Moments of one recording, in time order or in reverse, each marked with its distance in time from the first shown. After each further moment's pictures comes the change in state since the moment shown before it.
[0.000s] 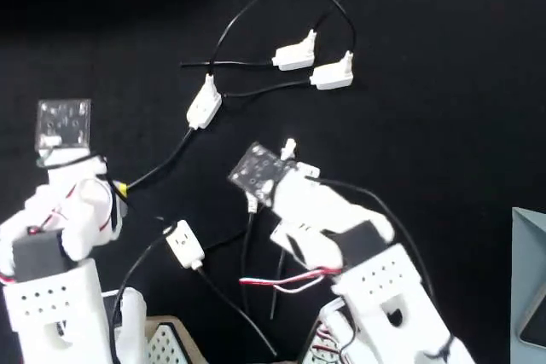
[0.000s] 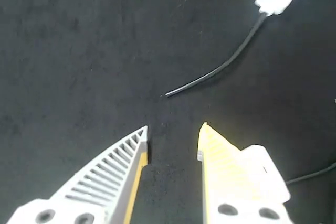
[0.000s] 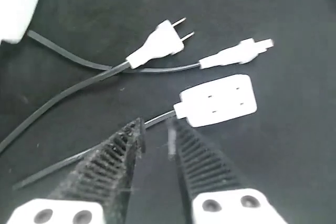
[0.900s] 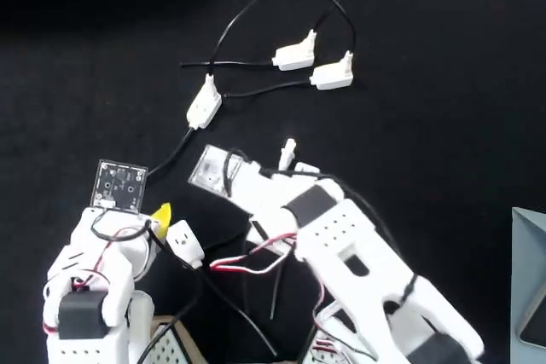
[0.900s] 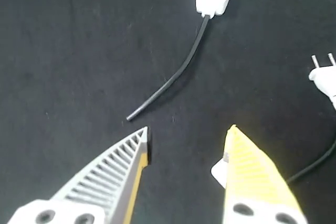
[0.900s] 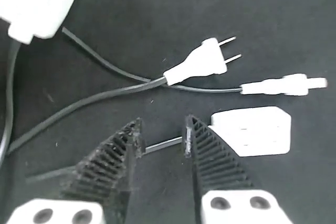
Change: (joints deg) left arm 12.1 -34.6 26.9 -2.7 -3.6; right arm -6.9 22.9 -9.8 -3.2 2.5
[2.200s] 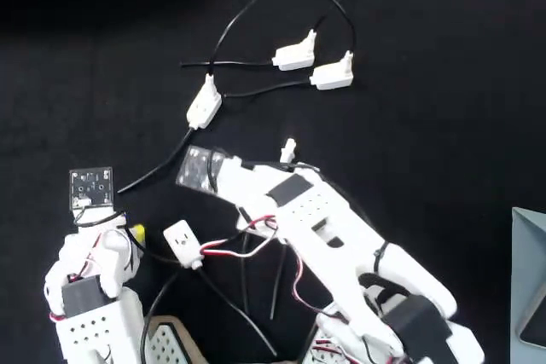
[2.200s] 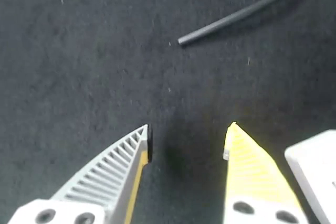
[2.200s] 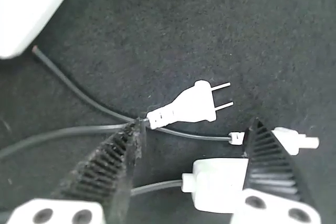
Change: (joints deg) left arm -17.8 0.6 17.8 -6.5 0.4; right arm 0.0 14.8 -2.4 -15.8 3.9
